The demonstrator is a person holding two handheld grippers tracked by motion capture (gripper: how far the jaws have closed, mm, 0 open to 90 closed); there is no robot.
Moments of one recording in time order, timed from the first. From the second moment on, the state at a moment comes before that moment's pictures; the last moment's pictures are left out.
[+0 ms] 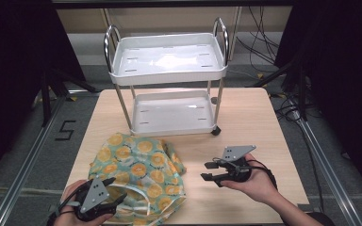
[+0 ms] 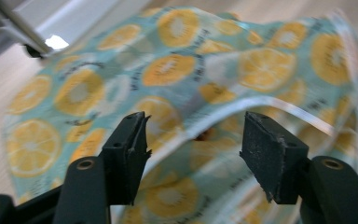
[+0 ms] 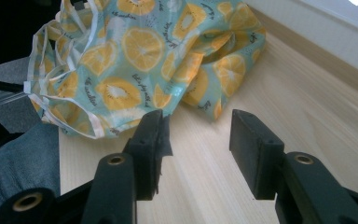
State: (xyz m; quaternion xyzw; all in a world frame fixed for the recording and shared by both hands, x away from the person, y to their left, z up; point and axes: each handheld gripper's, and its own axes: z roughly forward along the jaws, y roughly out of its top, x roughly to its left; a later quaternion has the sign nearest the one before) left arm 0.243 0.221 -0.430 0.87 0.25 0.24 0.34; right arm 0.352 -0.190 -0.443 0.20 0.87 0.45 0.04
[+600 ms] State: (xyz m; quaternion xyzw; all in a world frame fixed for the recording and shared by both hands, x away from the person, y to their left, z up) left arm 0.238 0.185 -0.452 0.94 0.14 0.12 0.29; right arm 0.353 -0.188 -0.447 0.20 0.87 0.44 0.04
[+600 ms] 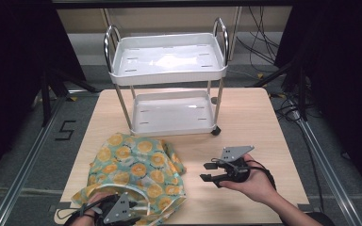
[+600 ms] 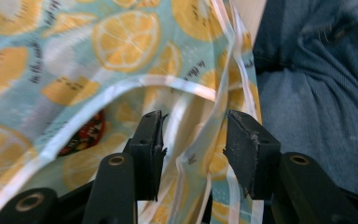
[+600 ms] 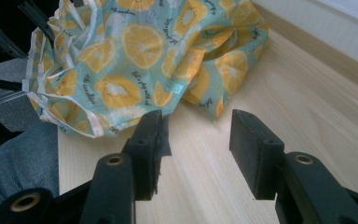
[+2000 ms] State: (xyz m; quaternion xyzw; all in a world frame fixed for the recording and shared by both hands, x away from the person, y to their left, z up) left arm 0.257 0.183 -0.456 0.95 0.12 0.09 0.27; right arm 0.355 -0.185 -0.443 0.20 0.87 0.45 0.05
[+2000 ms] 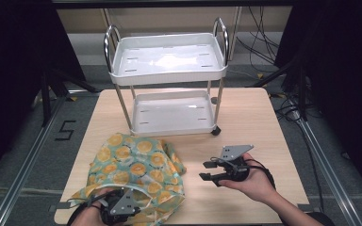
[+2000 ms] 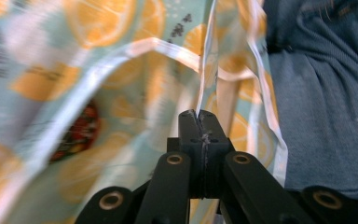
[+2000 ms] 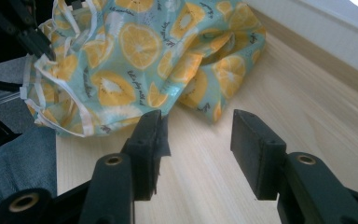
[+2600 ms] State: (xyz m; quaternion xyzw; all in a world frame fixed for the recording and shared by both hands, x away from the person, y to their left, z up) left arm 0.312 0.178 -0.411 0.93 0.15 0.19 0.27; right arm 0.363 -0.144 -0.420 0.14 0.87 0.47 0.05
